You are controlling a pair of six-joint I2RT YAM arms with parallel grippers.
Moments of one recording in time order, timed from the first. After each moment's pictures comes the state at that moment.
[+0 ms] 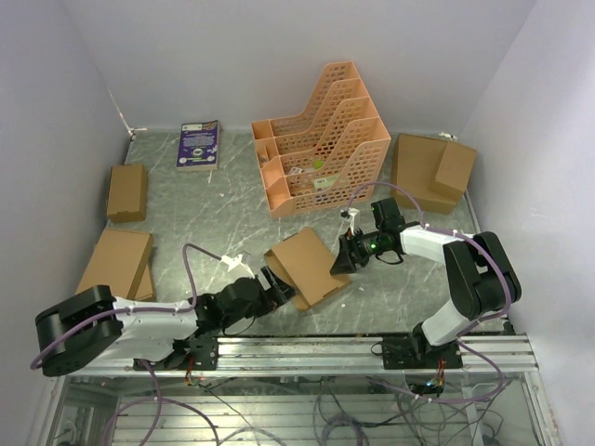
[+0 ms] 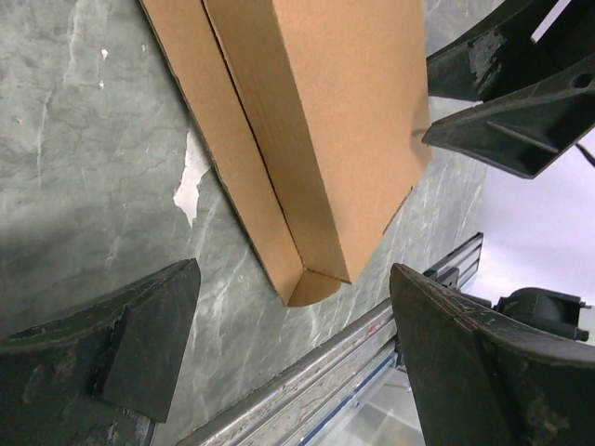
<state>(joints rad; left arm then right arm) -1.11 1.10 0.16 0.40 -0.29 -1.33 0.32 1.60 0.72 -0.22 -0.88 -0.19</state>
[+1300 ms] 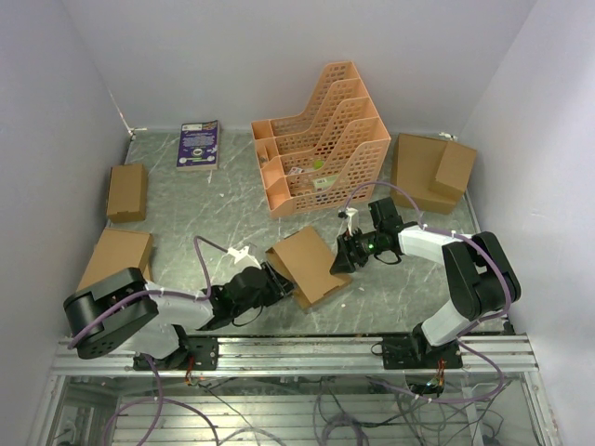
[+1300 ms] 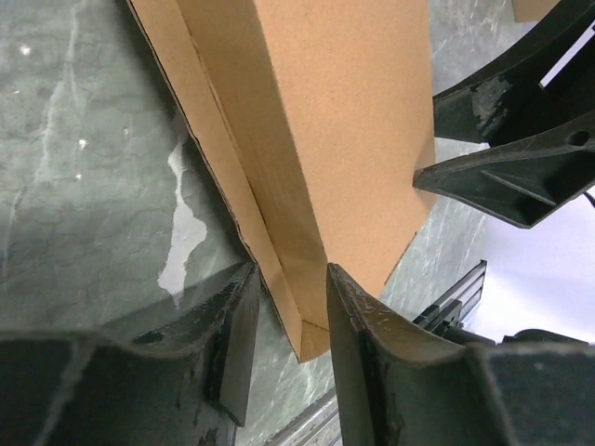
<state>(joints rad) -1.03 1.34 0.22 0.59 -0.25 -1.31 0.34 1.60 0.72 -0.20 -0.81 -0.19</state>
